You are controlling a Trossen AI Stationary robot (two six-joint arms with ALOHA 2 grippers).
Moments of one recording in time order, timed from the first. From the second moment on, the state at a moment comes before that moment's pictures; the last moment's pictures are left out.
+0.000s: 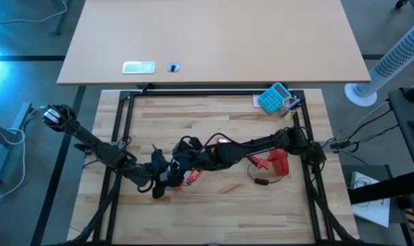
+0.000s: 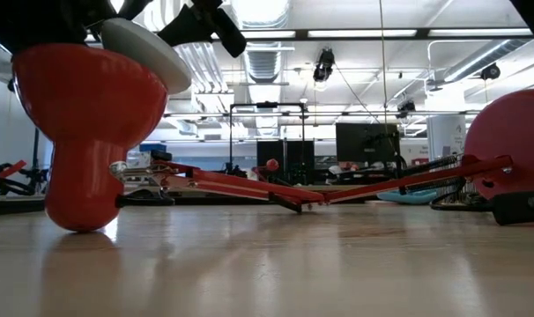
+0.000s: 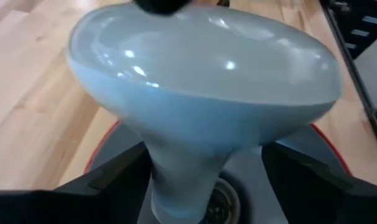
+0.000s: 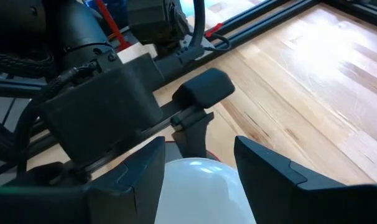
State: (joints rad) left arm -0.58 1.11 0.54 -0.11 -0.50 -0.59; right arm 0.23 2.16 2.04 -0.47 0.38 0.57
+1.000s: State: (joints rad) left arm -0.58 1.13 0.62 -0.28 -0.52 -0.59; right arm 0.30 1.96 1.98 -1.02 0.49 0.76
